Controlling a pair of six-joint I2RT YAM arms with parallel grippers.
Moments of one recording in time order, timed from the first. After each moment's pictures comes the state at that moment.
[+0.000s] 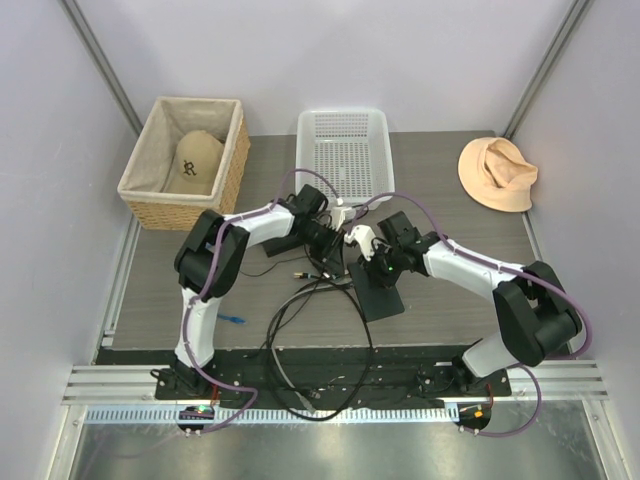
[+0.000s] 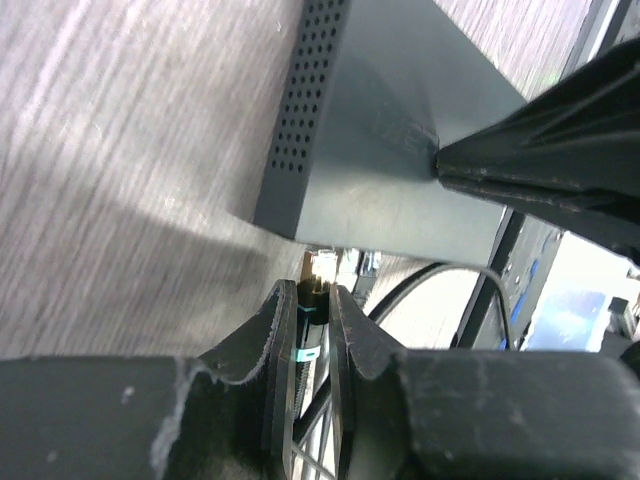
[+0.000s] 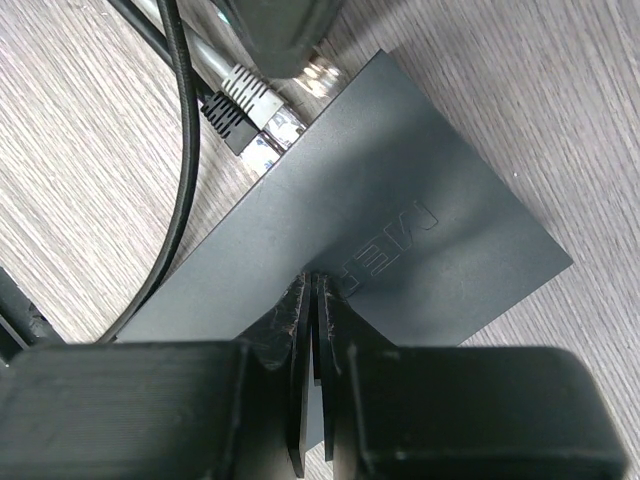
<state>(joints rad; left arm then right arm) -0.59 2.10 1.41 -0.46 0.82 0.00 0.54 1.49 0.83 -0.43 -0.32 -0.39</state>
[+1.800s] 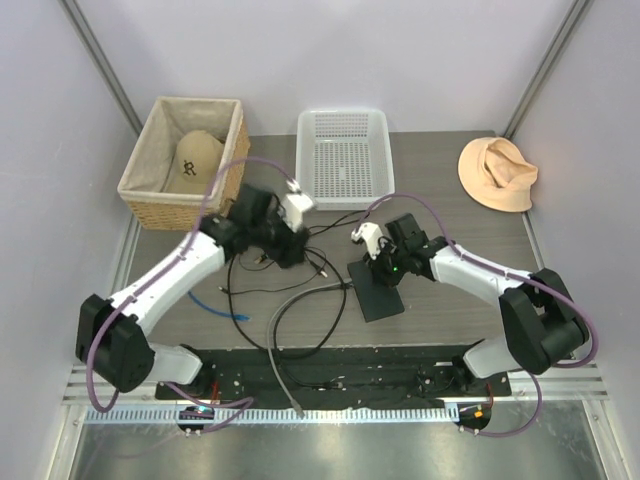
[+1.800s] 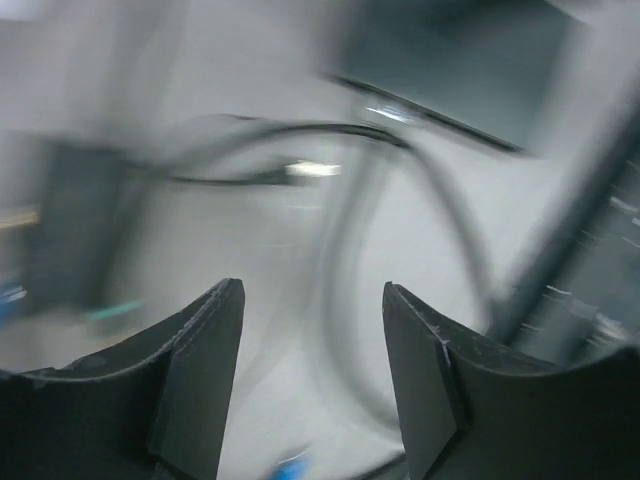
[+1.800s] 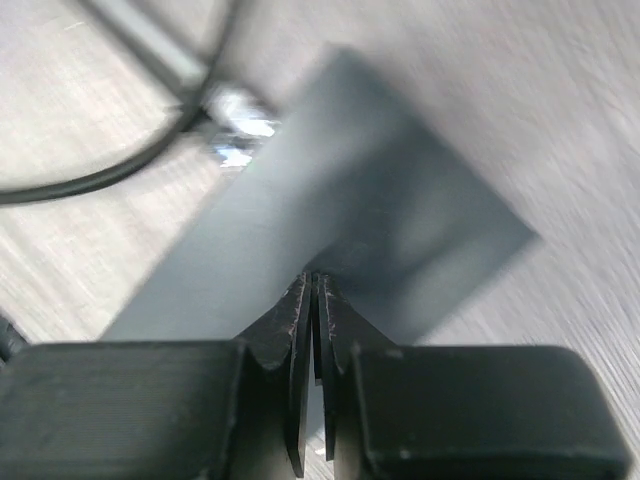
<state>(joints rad) -0.51 1.37 1.16 -0.62 0.36 0.23 0.52 1.43 0.77 -0.35 -0.30 -0.37</state>
